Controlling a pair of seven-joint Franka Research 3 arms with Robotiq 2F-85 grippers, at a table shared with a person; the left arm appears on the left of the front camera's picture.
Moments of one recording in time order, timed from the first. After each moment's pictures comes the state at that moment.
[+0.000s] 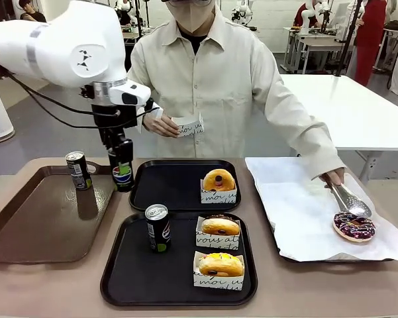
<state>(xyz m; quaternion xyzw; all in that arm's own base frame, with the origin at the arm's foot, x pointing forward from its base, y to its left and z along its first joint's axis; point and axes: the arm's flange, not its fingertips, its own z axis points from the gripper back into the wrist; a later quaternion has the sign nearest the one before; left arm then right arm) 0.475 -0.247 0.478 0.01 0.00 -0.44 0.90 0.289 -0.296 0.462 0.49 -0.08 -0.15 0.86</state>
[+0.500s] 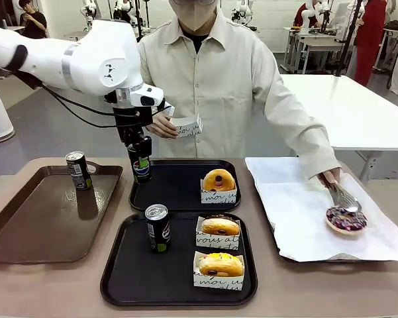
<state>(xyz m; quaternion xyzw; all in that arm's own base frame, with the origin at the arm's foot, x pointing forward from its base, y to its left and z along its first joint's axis) 0.549 -0.266 0.440 0.00 -0.02 -0.42 0.91 0.288 -0.297 0.462 0.49 -0.08 -0.15 0.86</state>
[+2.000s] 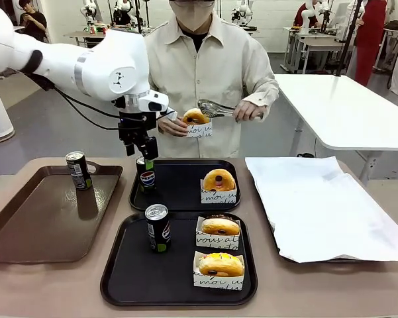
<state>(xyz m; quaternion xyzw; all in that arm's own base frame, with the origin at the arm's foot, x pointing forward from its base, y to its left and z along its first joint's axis) 0.545 -0.269 0.439 0.02 -0.01 -0.38 0.92 0.289 -0.296 0.462 0.49 -0.08 -0.15 0.86</state>
